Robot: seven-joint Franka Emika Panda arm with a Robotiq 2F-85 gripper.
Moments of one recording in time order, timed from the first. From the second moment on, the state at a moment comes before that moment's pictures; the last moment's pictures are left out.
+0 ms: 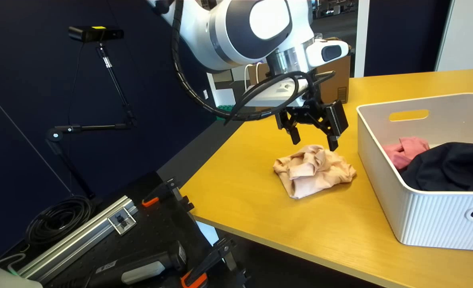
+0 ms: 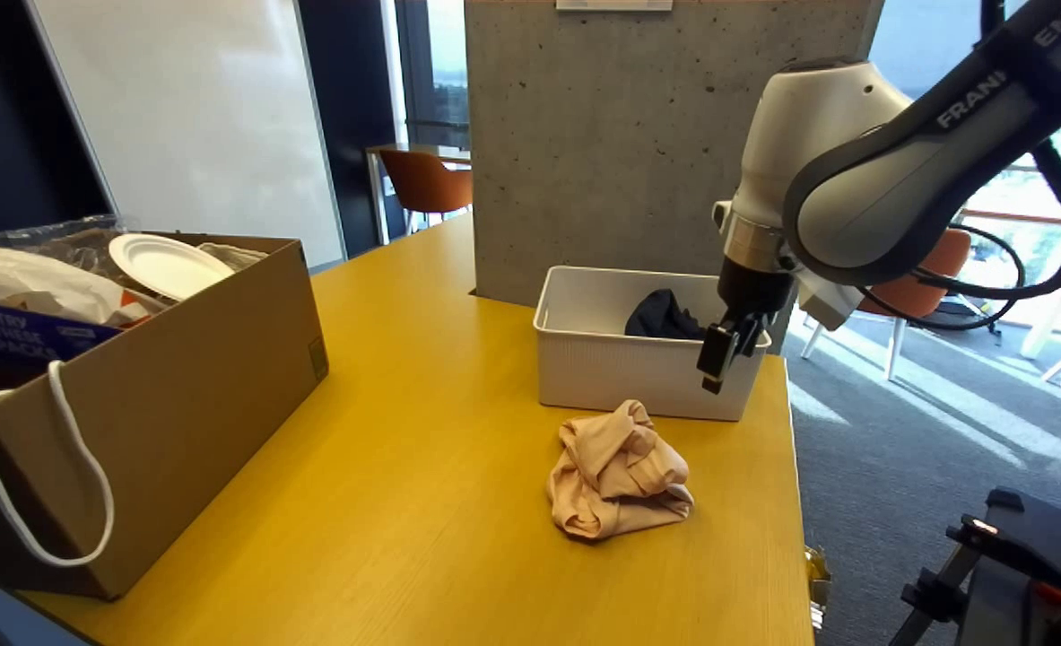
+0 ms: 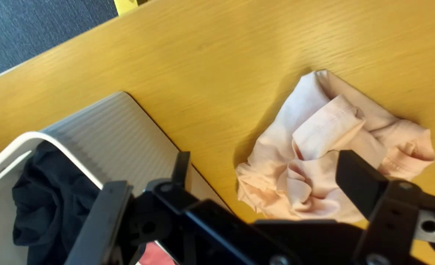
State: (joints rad) arm -0.05 0.53 -0.09 -2.00 -0.20 2.65 -0.06
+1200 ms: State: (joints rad) arm -0.03 0.86 0.05 -1.70 -0.17 2.64 -0.16
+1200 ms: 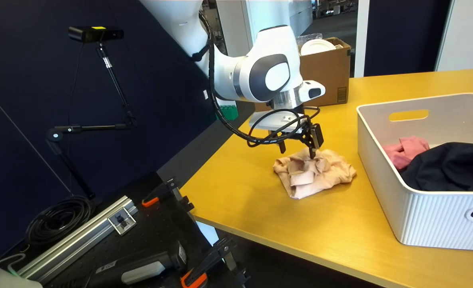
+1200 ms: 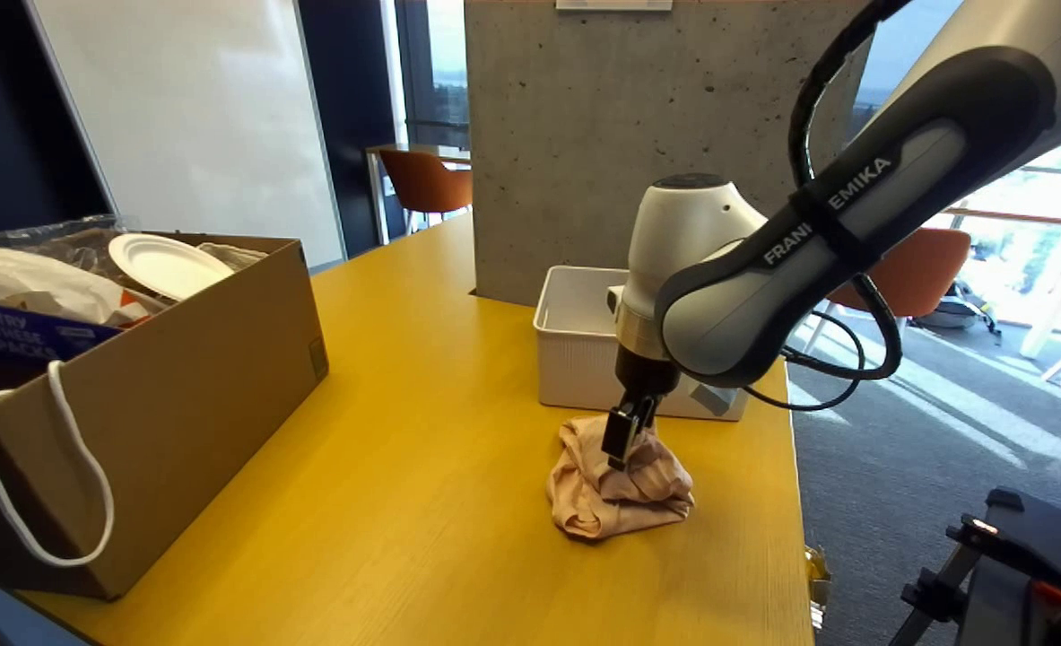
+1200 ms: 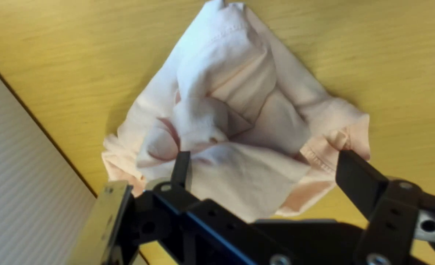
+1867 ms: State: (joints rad) arm 0.06 0.84 -0.13 -1.74 -0.23 2.65 -0.06
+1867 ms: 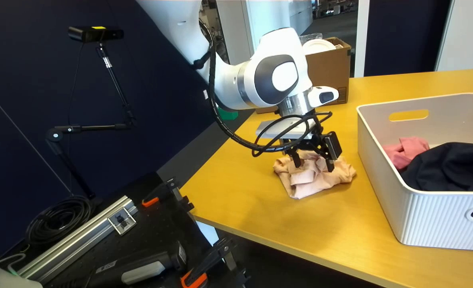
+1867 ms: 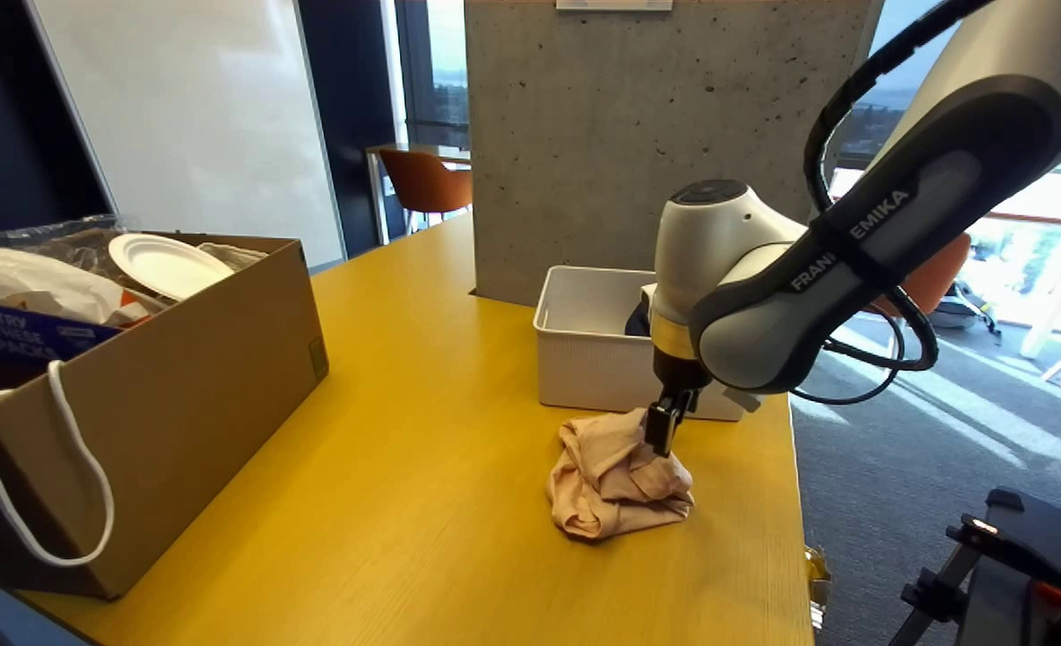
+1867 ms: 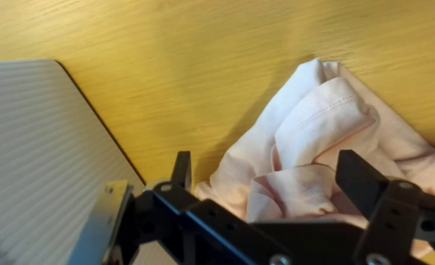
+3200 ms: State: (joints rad) arm 0.04 1.07 -0.11 -1.45 -0.23 2.65 -0.10
